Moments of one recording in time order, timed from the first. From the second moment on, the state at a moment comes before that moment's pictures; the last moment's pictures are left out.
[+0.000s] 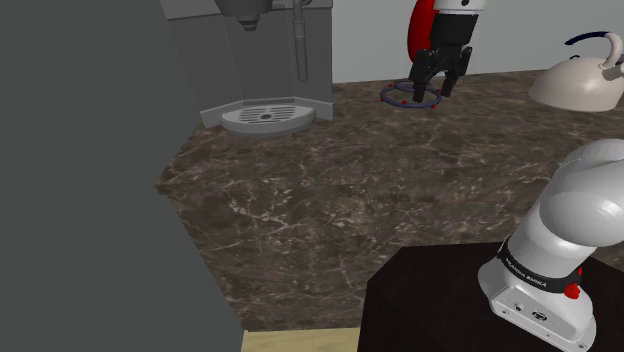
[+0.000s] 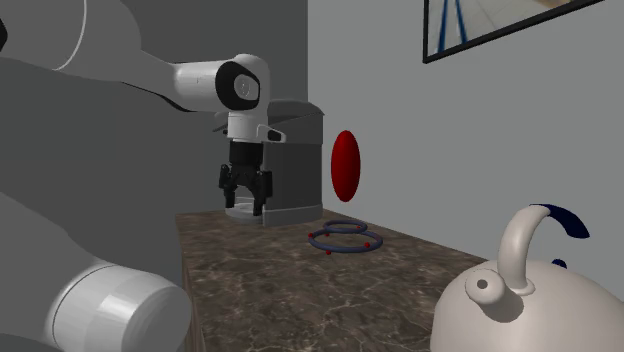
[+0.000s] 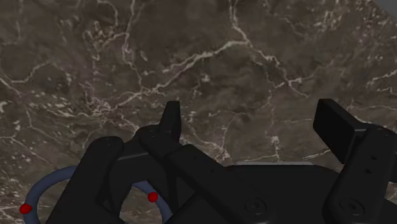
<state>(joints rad) -0.01 -0.79 -0.04 -2.42 0.07 1.64 0.15</state>
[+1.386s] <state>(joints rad) 0.19 -0.64 -0.49 -2.06 0.00 1.93 -0.70</state>
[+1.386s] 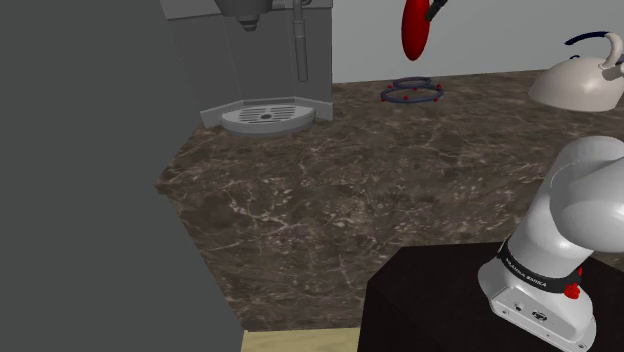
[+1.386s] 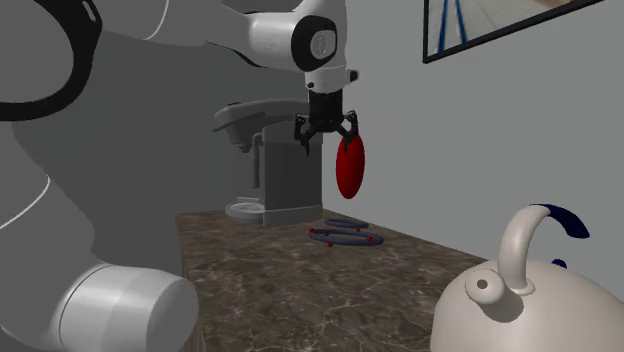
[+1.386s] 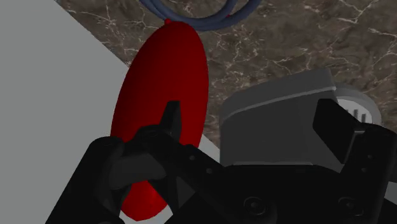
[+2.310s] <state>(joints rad) 0.32 -0.60 -0.66 -1.99 0.08 2.04 -1.00</state>
